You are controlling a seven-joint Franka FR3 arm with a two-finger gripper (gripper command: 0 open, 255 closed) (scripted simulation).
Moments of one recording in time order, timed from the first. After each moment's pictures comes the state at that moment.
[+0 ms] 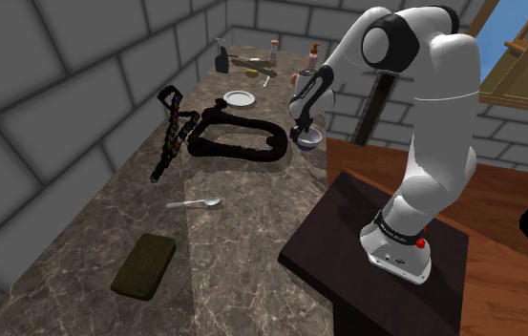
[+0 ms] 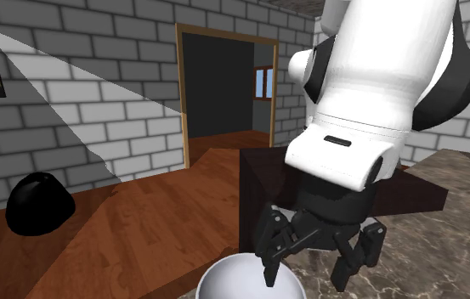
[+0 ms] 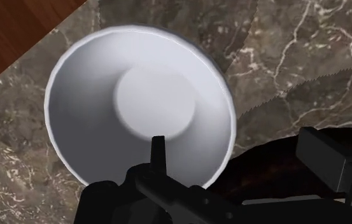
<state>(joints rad) -0.19 0.48 -0.30 -2.16 -0.09 2.68 -0.31</state>
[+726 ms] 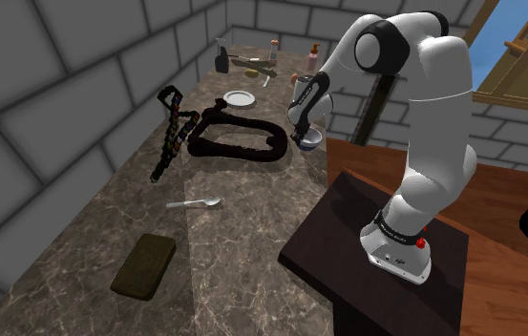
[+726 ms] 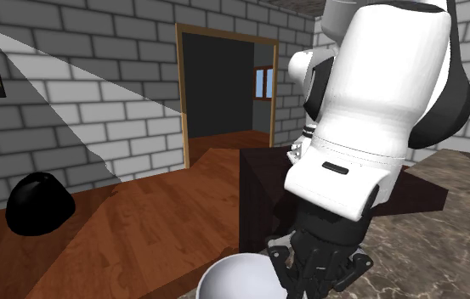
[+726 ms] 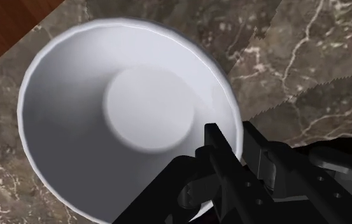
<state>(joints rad) -0.20 0.54 -0.28 -2.15 -0.08 2.72 -0.31</state>
